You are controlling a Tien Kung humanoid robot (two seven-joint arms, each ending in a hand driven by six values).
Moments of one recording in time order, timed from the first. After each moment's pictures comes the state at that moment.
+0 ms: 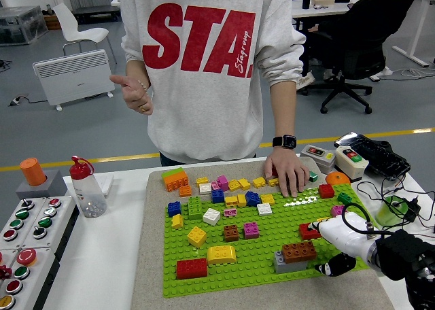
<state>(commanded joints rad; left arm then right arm) -0.19 0.06 -1.28 -0.18 1.47 0.00 0.25 0.75 -0.70 0.44 1.62 -1.88 0.18 -0.52</state>
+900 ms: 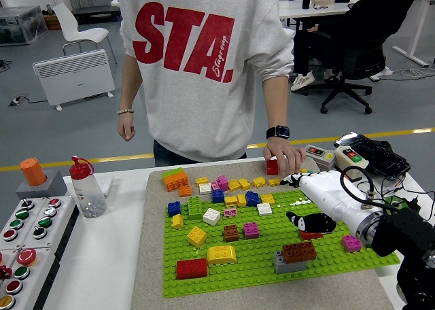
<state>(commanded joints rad) -0.18 0.06 -1.29 -0.18 1.48 0.00 0.25 0.72 -0.63 0.61 1.71 -1.91 -0.08 -0.43</state>
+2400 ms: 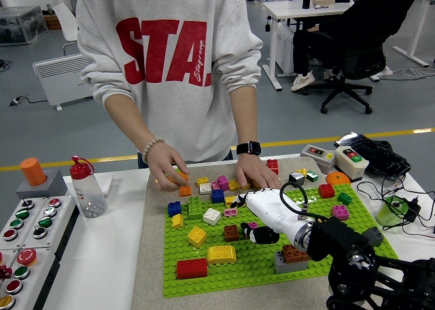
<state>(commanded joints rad) -0.19 0.05 -1.28 -0.18 1.46 -0.01 0.24 0.85 -0.32 0.44 1.32 -1.84 -0.11 -0.33</state>
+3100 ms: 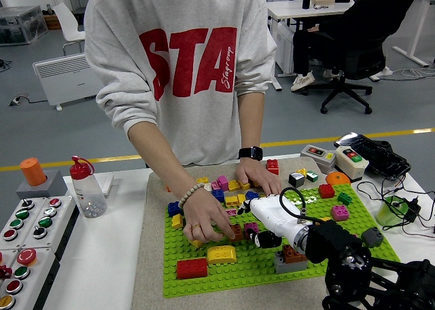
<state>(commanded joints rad) -0.18 0.05 -1.29 -0.18 1.46 -0.01 0.24 0.84 -0.30 0.45 1.25 -1.86 -0.09 -0.36</state>
